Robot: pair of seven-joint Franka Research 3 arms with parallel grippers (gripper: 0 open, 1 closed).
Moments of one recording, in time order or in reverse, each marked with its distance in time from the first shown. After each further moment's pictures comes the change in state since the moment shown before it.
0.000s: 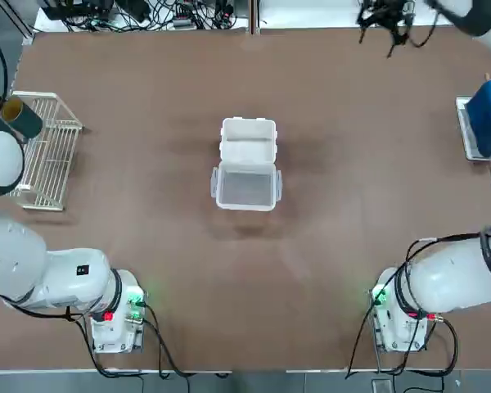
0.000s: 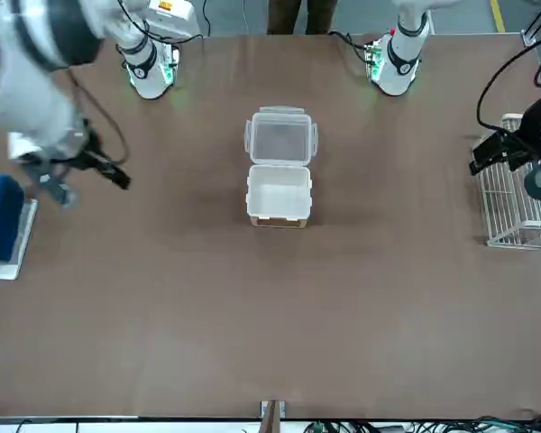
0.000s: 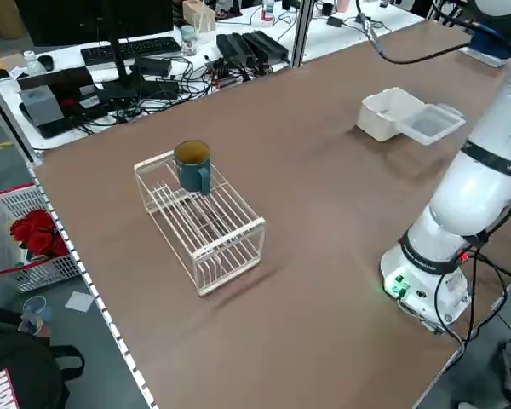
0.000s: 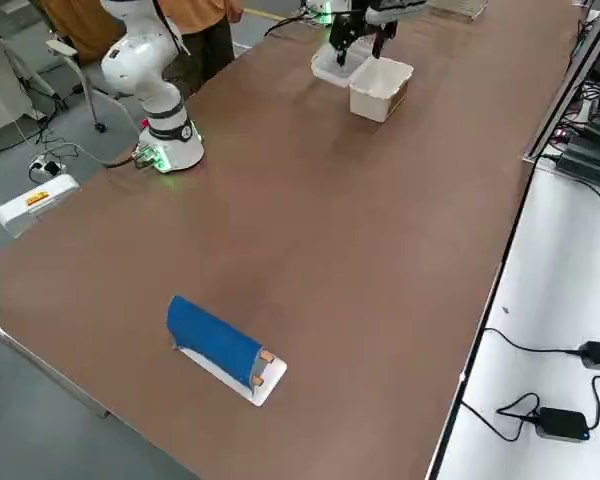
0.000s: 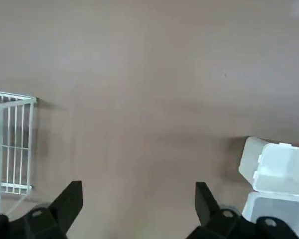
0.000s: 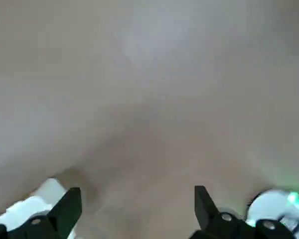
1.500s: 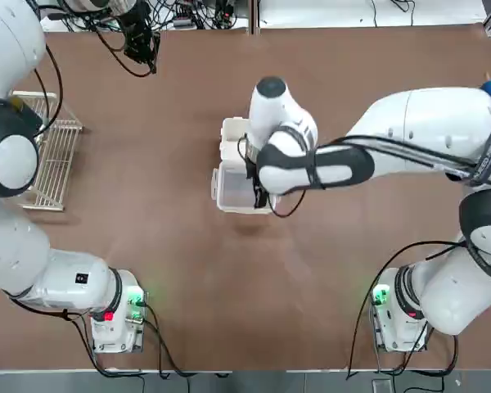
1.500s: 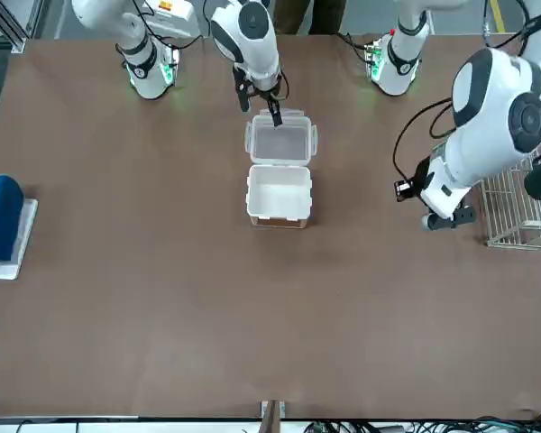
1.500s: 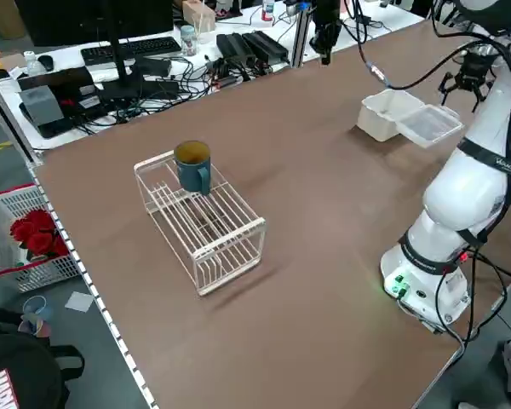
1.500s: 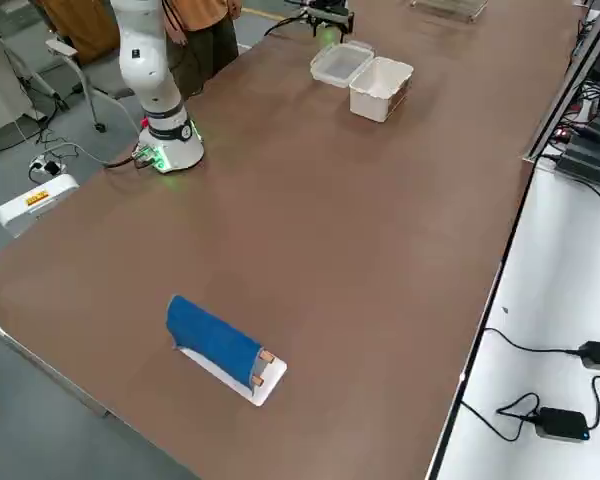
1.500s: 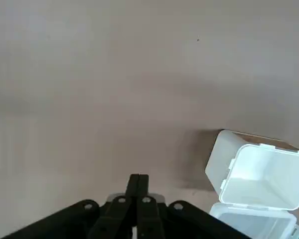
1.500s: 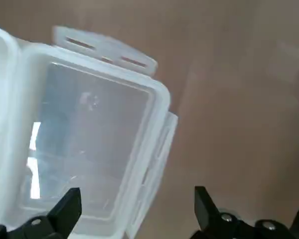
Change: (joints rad) left arm -0.162 0.064 -0.015 -0.327 -0.129 0.315 -0.192; right arm 0.474 0.153 0.296 -0.406 0.174 0.716 1.284
